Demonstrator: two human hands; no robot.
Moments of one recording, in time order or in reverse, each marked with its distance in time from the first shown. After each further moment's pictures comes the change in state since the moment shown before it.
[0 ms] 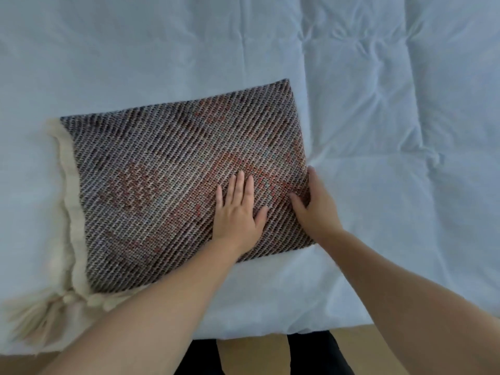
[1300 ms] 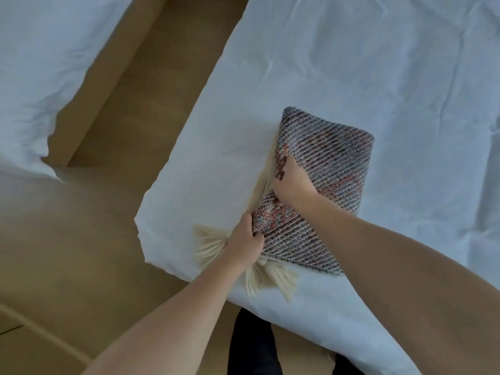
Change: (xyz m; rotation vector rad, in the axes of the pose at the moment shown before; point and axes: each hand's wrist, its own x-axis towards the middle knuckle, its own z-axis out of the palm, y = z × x) left_hand -0.200 -0.243 -0.091 -0.941 0.131 -0.612; right_hand -0.043 -0.355 0.216 -0.170 -0.485 -0.135
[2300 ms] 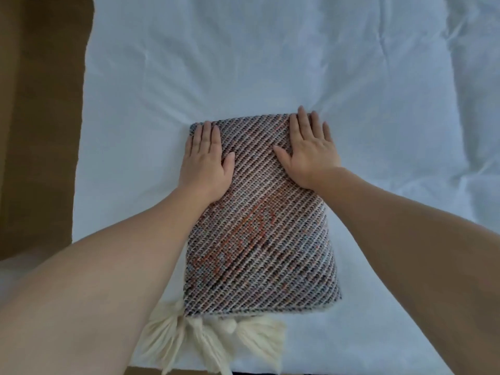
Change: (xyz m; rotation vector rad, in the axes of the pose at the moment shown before) left_hand 0.233 0.096 0.029 0.990 0.136 0.533; right_hand 0.108 0.160 -0.078 -0.568 0.282 0.028
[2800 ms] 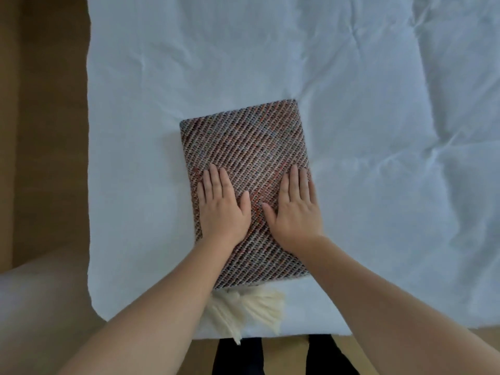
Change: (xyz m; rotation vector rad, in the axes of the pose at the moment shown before) left_hand -0.116 0.044 0.020 -0.038 -0.018 -0.094; right_hand -0.145 -0.052 0.043 0.131 0.019 0.106
